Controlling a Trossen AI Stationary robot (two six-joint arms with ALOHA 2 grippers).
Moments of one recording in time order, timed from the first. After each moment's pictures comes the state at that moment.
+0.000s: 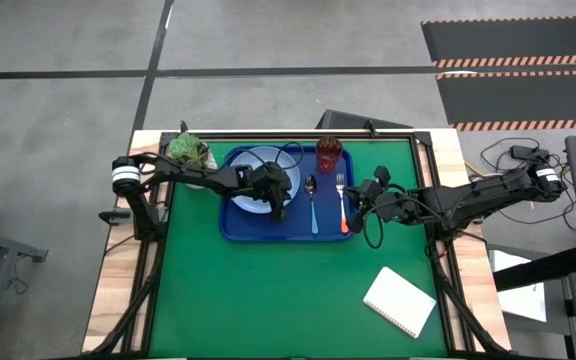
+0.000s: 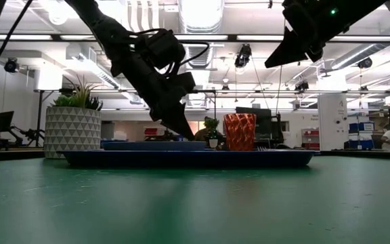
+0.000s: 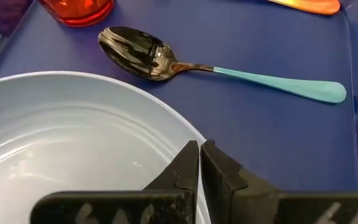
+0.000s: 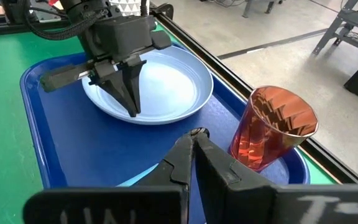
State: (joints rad) left arm 0.25 1.75 0.99 -0.03 0.00 0.01; right arm 0.14 1.08 0.69 -0.17 0.64 0.24
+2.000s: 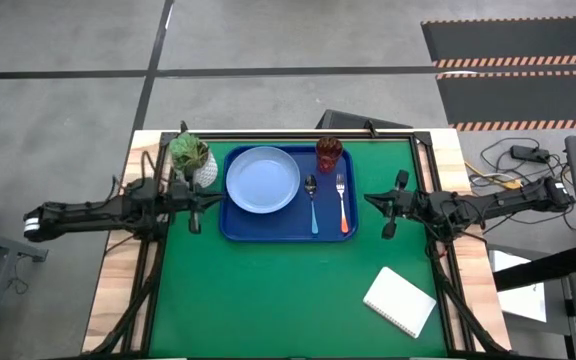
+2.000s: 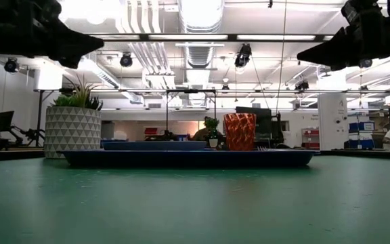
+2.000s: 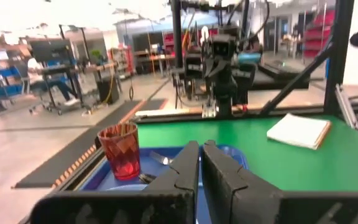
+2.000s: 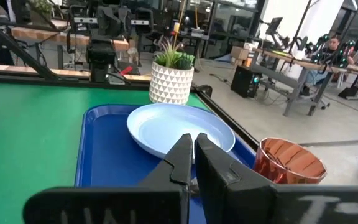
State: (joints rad) left arm 0.17 0.30 0.17 0.20 0.03 0.11; right arm 0.14 0.47 0.16 0.27 0.44 -0.15
